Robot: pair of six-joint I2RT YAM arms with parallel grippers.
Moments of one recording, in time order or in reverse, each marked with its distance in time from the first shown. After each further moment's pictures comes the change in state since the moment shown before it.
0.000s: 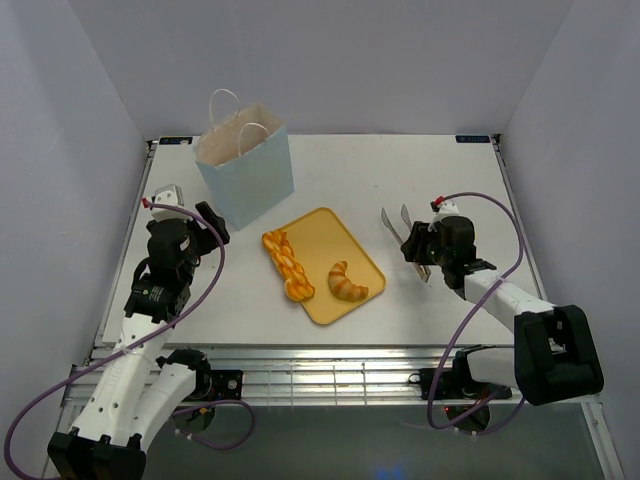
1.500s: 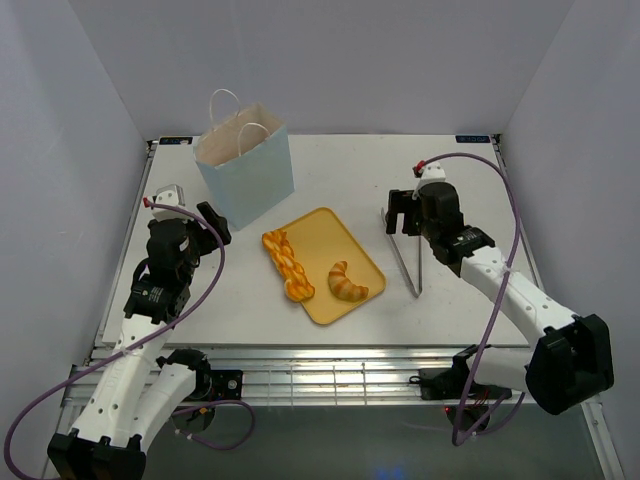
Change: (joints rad) left arm 0.000 -0.005 0.000 0.007 0.035 0.003; right arm 0.182 -0.011 0.351 -0.336 0.266 -0.047
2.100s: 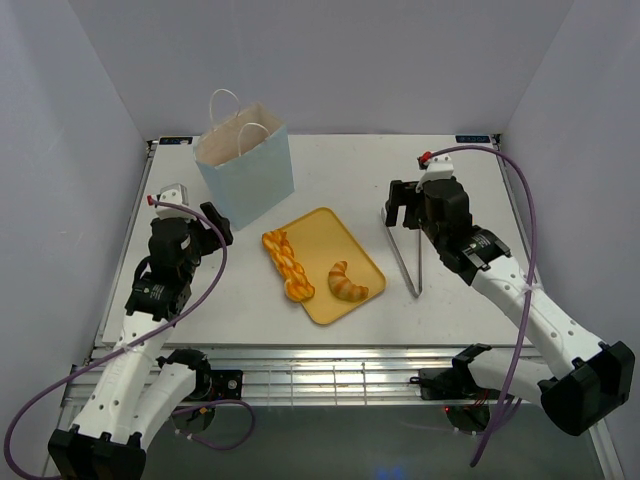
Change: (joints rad) left arm 0.000 0.017 0.000 0.000 0.024 0.018; right arm 0.137 -0.120 0.138 -0.105 0.156 0.000
